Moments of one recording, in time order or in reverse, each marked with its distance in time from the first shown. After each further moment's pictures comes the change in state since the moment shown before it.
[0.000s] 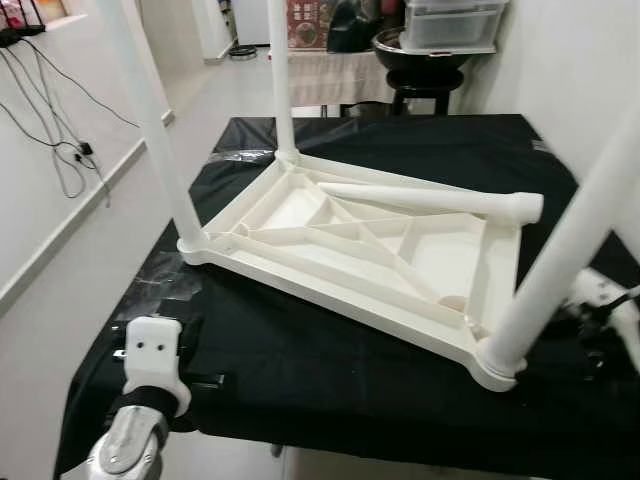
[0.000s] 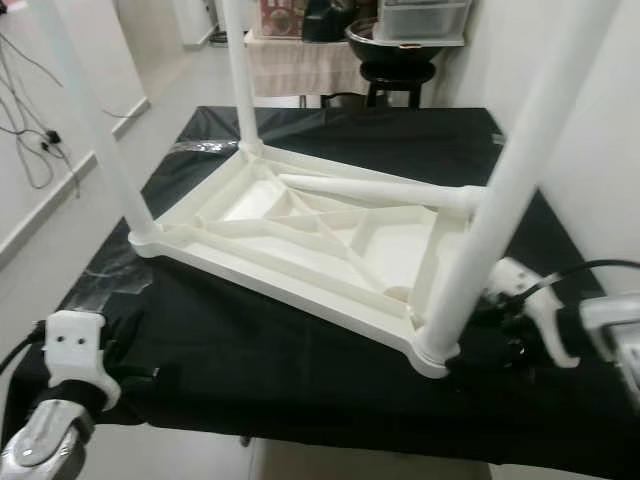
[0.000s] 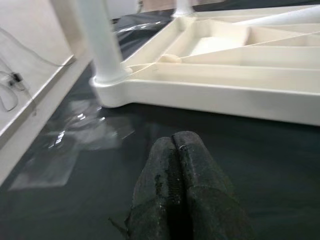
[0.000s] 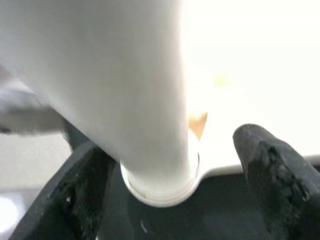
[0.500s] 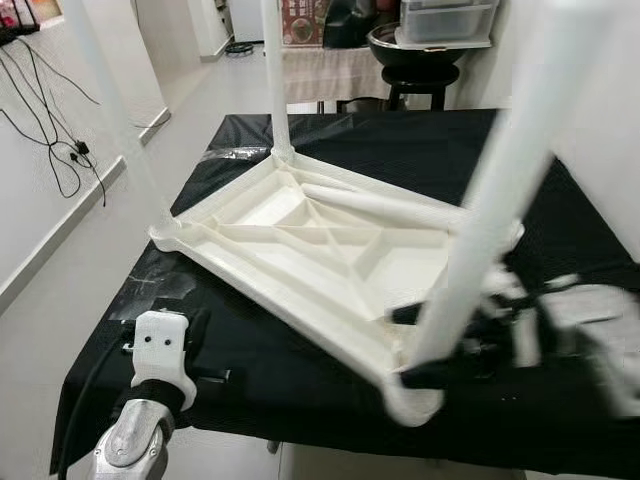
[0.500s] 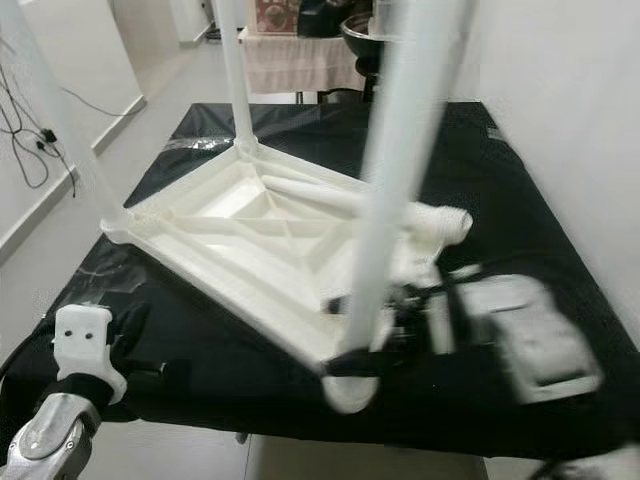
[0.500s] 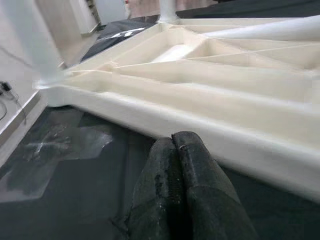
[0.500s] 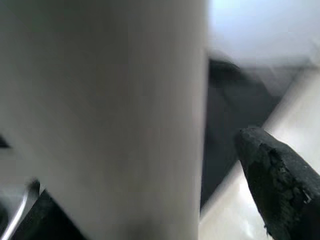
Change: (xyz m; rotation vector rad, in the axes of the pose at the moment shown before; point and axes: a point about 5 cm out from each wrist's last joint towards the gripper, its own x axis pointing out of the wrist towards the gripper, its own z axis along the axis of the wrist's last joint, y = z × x) left arm 0.003 -0.004 0.003 0.024 -0.018 -0.025; right arm 0.139 0.097 0.096 -0.275 -0.394 0.545
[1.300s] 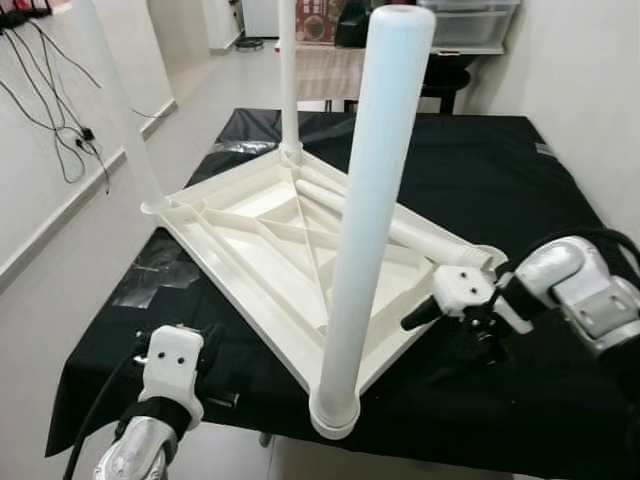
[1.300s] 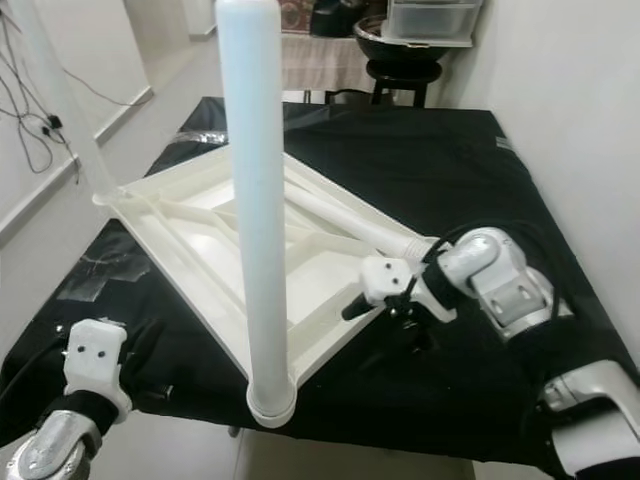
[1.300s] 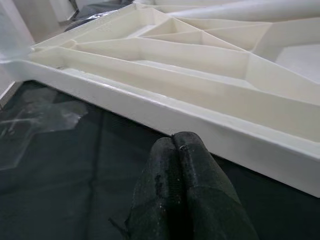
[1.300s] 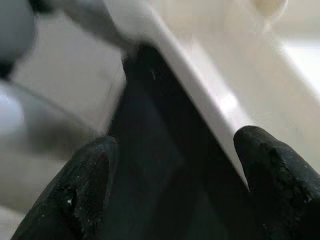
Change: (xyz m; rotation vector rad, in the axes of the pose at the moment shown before) left arm -0.017 -0.019 -0.004 0.029 0.038 -0.139; right arm -0.088 -0.039 -0.032 -0.133 0.726 0.094
